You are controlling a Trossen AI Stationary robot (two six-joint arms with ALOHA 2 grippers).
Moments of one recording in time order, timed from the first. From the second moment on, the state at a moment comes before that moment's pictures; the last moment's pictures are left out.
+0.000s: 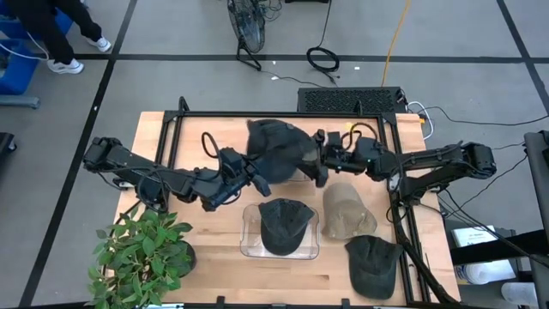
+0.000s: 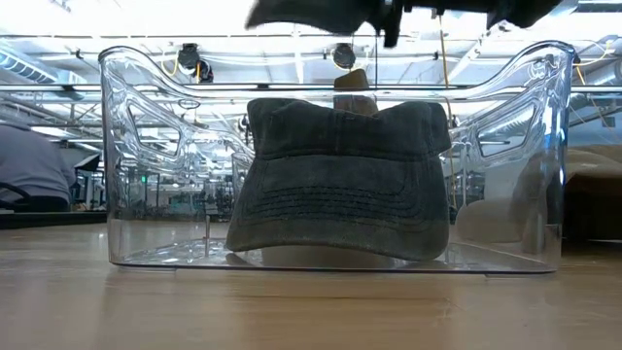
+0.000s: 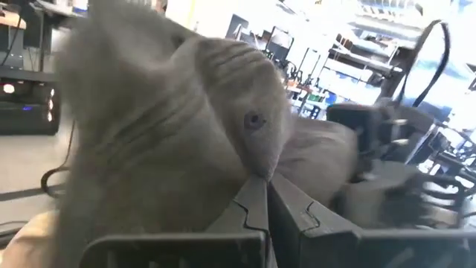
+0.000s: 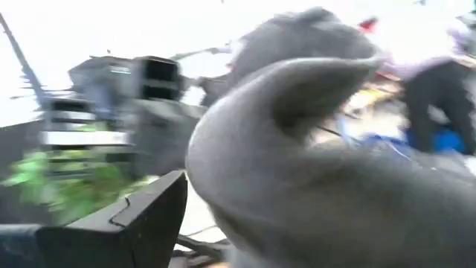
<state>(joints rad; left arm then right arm) -0.30 1.46 1.16 0.36 -1.01 -0.35 -0.06 1.26 0.76 0.73 0.02 0.36</state>
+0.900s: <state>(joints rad) -0.24 1.46 1.16 0.26 -0.81 -0.46 -0.06 1.23 0.76 0.63 -0.01 0.31</state>
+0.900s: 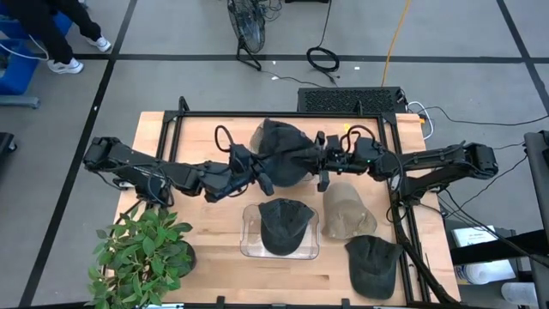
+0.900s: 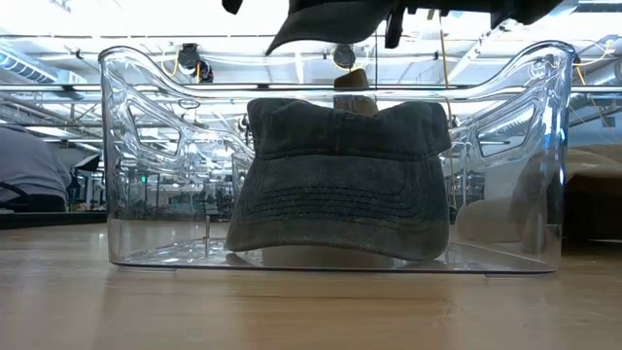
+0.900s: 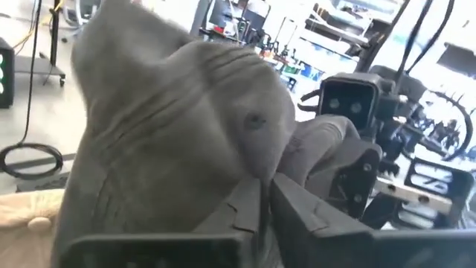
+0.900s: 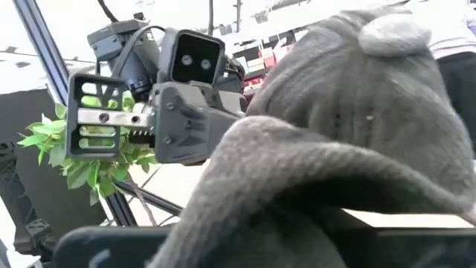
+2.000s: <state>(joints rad) -0.40 1.07 1.16 -0.45 -0.73 -0.56 0.31 1.23 0.76 0.40 0.08 0.17</state>
